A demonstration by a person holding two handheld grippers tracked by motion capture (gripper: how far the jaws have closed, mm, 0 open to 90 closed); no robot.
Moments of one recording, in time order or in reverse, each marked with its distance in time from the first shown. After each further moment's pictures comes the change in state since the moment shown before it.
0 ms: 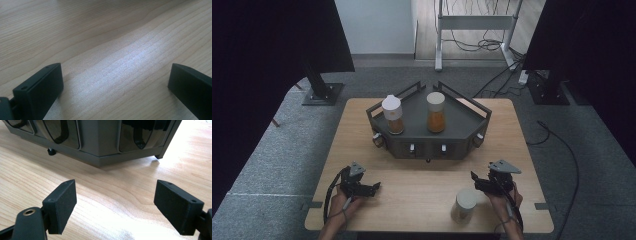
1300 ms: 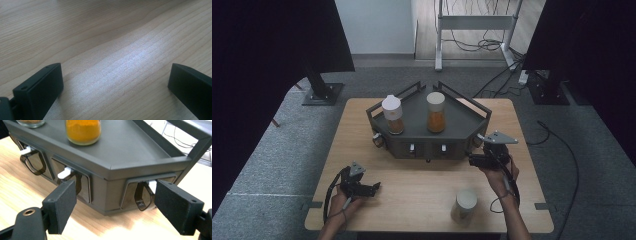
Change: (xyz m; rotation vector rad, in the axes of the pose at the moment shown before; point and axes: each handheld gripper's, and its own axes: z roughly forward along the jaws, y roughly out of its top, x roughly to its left) left arm 0.000 0.000 0.000 -0.001 0.000 -0.001; right arm -0.004 0.089 -0.007 -0.044 0.053 -0.067
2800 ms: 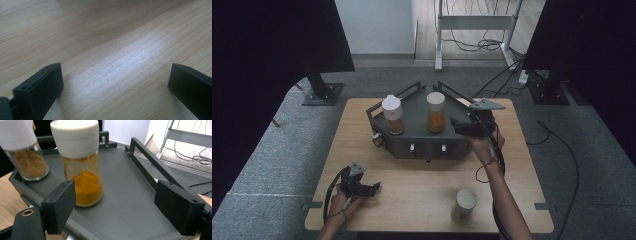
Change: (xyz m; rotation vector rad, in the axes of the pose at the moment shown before) left arm 0.000 0.000 0.000 0.001 0.000 0.001; right arm -0.002 0.075 0.031 -0.083 0.014 0.036
